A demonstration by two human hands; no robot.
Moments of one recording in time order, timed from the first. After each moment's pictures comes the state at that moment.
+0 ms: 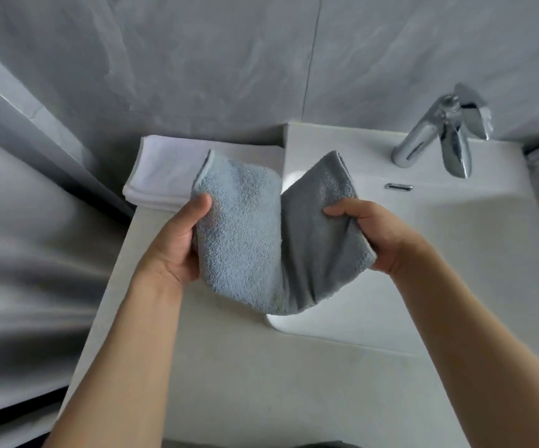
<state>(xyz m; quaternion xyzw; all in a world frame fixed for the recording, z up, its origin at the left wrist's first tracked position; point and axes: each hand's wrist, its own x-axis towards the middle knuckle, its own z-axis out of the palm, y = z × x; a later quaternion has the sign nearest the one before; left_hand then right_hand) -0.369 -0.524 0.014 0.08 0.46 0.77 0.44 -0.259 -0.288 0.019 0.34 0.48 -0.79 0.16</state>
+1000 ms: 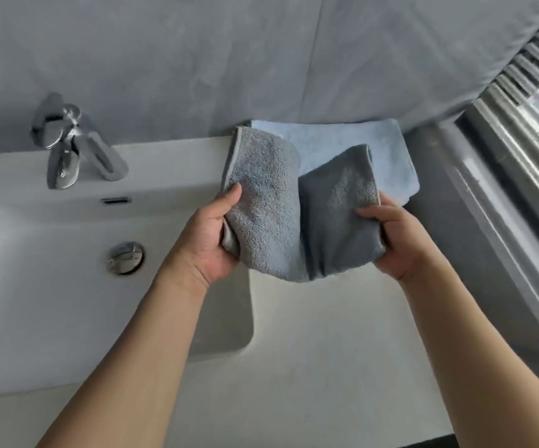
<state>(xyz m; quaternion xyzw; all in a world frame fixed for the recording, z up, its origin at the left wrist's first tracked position) -0.077 -0.070 0.017 0.01 0.41 0.75 0.52 0.096 0.107 0.013 0.38 0.44 -0.79 -0.17</state>
